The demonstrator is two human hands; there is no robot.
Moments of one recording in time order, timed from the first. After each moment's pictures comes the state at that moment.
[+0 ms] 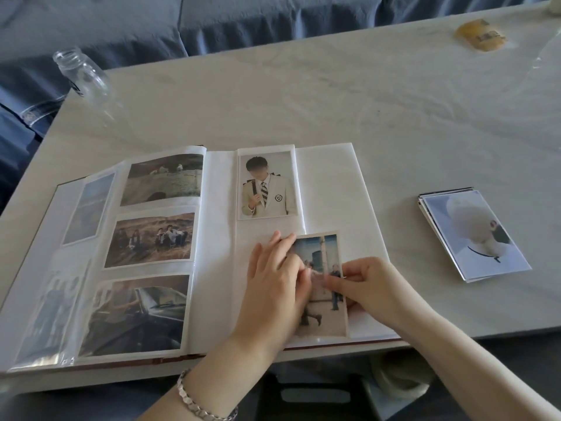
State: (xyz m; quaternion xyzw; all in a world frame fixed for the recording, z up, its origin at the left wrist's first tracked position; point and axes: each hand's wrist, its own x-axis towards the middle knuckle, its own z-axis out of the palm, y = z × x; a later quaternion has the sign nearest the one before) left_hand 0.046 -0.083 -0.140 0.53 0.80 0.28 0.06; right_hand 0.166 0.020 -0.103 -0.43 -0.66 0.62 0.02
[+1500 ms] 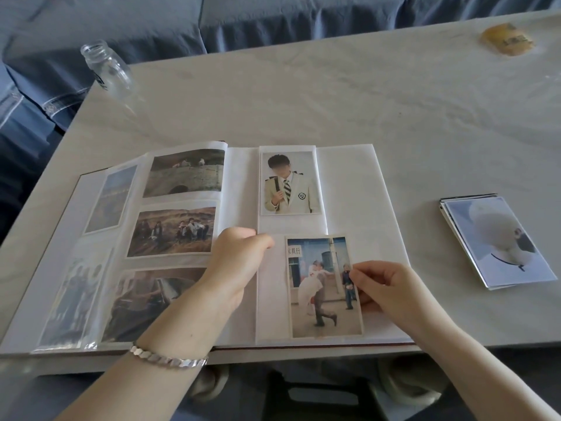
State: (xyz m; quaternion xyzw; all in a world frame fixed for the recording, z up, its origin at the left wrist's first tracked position) left_hand -0.010 -0.079 -0.075 0.11 0.81 0.44 0.39; right_hand 0.166 0.014 -0.108 -0.44 -0.62 0.65 0.05
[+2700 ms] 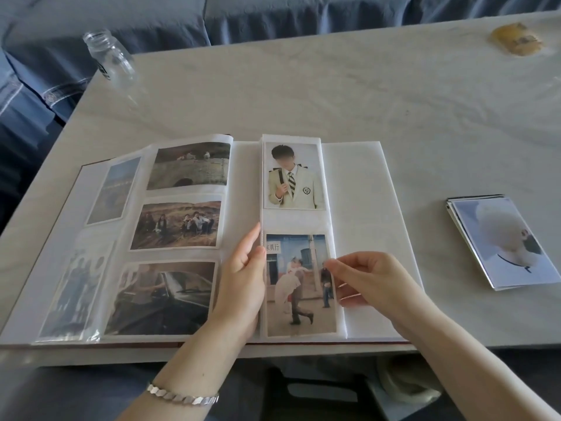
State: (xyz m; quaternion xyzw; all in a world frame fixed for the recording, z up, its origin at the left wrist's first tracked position) left_hand 0.013 -0.105 -0.099 0.10 0.74 0.57 0.35; right_hand 0.137 0.003 -0.088 -0.46 -0.60 0.65 0.01
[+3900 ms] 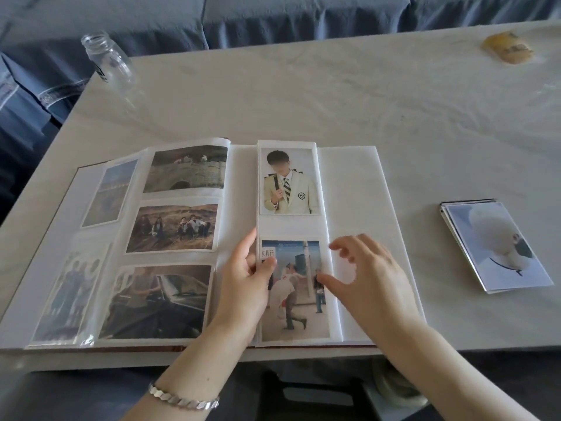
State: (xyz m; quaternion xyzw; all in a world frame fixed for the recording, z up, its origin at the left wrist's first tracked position) left_hand 0.016 -0.107 -0.109 0.11 0.77 0.53 0.34; right_hand 0.141 -0.003 -0.100 -0.39 -0.88 0.27 0.08
